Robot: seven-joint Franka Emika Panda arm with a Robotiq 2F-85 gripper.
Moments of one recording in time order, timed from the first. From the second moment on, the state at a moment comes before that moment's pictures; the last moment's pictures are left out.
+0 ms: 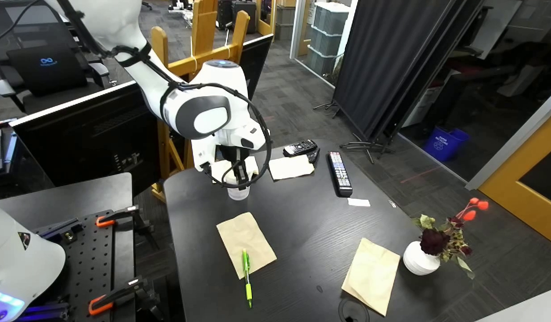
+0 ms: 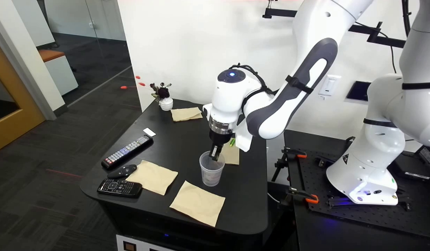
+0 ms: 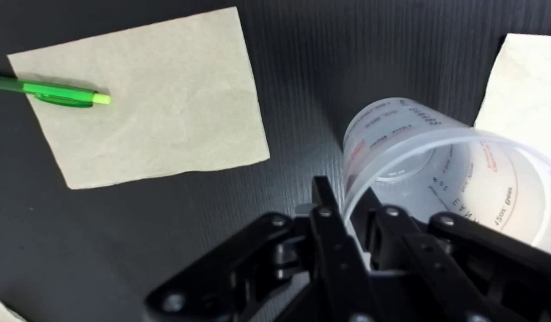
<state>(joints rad) 0.10 0.27 -0.01 -2.44 -0.26 2.79 0.41</state>
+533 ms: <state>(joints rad) 0.10 0.25 -0.05 -2.44 -0.21 2.80 0.40</state>
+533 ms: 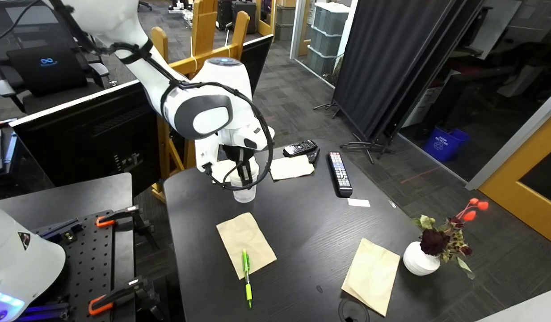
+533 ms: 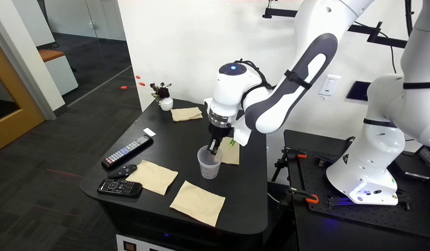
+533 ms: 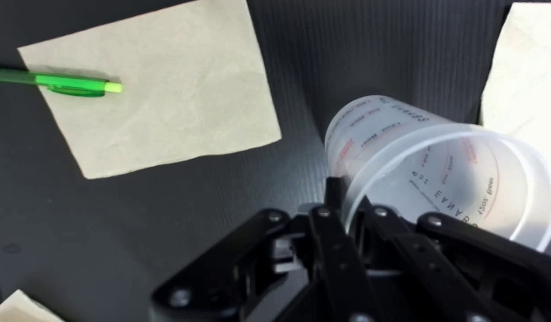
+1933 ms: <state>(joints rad) -0.23 0.07 -0.30 -2.48 -0.89 2.83 1.13</state>
